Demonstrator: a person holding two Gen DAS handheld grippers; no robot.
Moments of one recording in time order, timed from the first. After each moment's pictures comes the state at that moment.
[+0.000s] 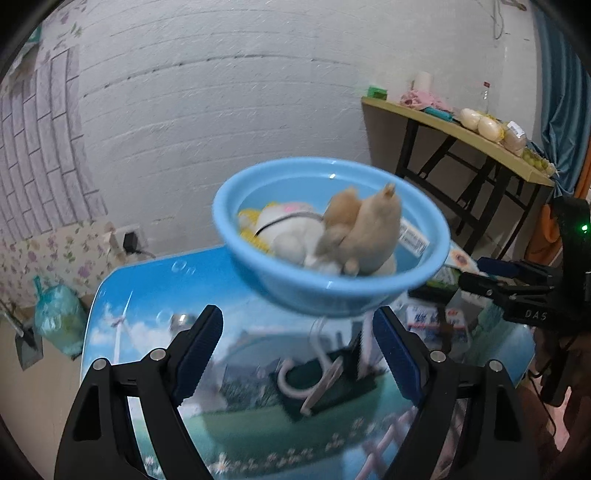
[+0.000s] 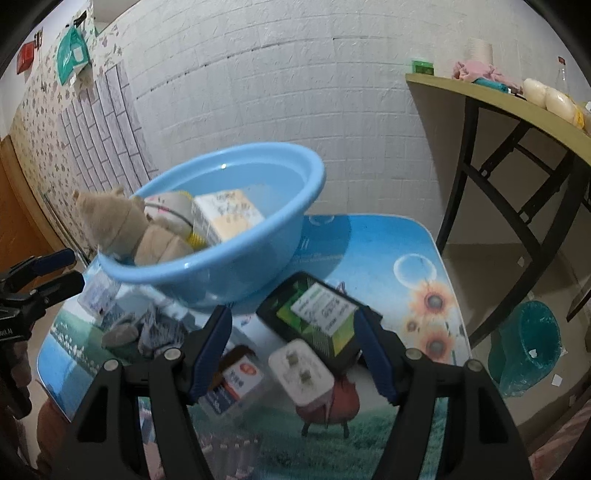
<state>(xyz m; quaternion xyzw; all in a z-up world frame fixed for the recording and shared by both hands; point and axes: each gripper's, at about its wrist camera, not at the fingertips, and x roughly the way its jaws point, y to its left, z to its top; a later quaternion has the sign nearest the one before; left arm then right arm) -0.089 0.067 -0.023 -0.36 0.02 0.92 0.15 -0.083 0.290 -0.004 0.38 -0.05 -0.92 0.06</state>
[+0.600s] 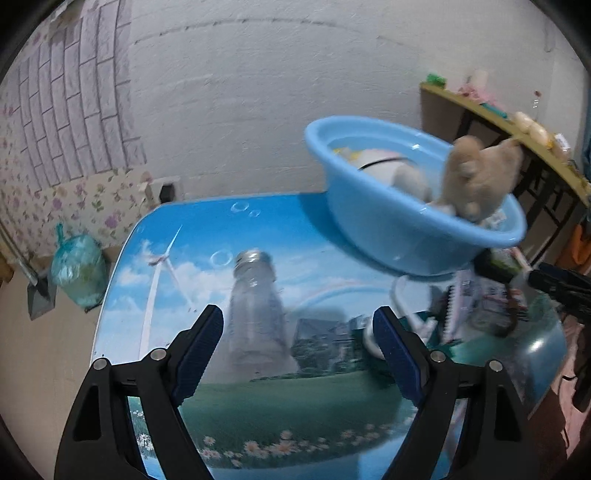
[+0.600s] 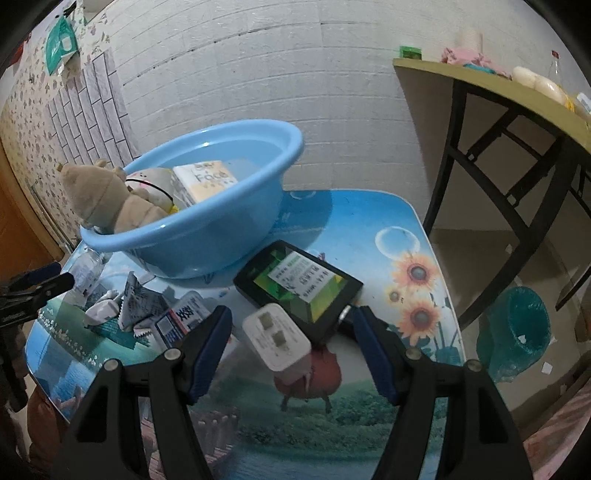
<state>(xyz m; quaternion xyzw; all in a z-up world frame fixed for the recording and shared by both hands) -0.101 0.011 -0.070 -0.41 -0.01 0.91 0.08 -0.076 0.300 -0.017 0.40 -0.05 -0.91 0.03</state>
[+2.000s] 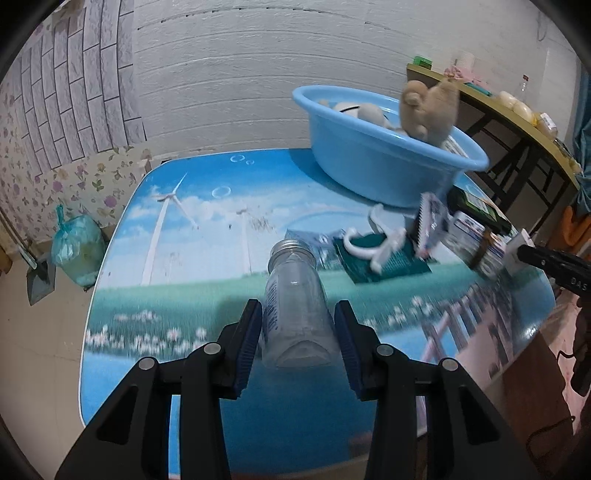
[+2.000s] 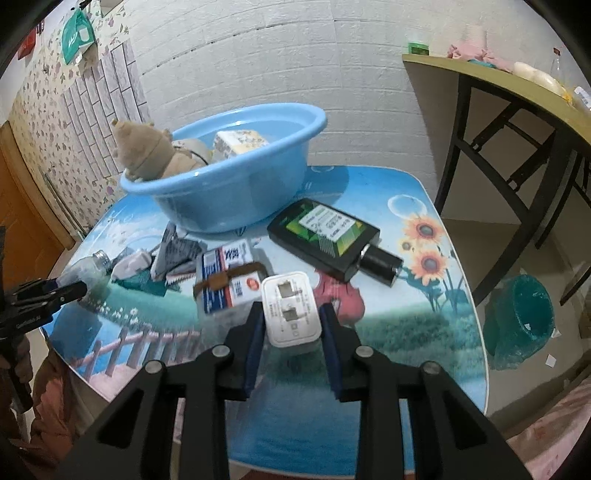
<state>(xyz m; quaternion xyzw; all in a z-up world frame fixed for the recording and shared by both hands) -0.026 0.011 -0.077 -0.43 -0.01 0.90 0.09 -0.028 0.284 -0.019 0.41 -0.04 -0.91 0.05</state>
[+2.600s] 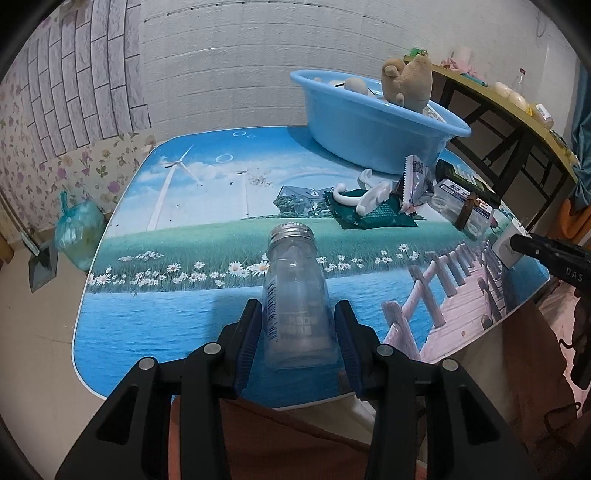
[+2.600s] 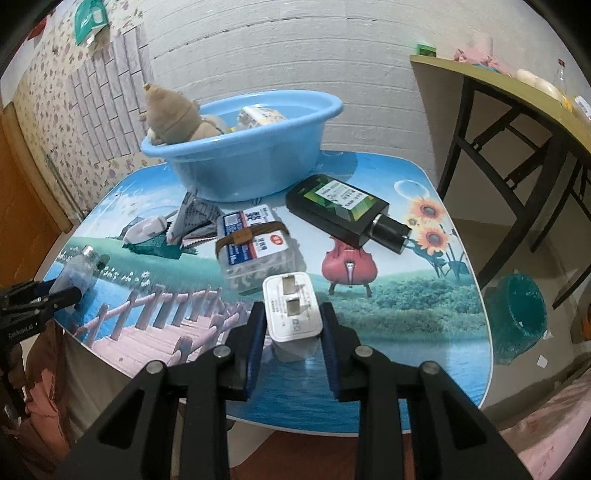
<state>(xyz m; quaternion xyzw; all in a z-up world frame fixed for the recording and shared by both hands) 0.015 0.014 -0.088 -0.44 -0.01 0.89 0.09 -0.001 0.264 -0.024 0.42 -0.01 -0.90 0.06</state>
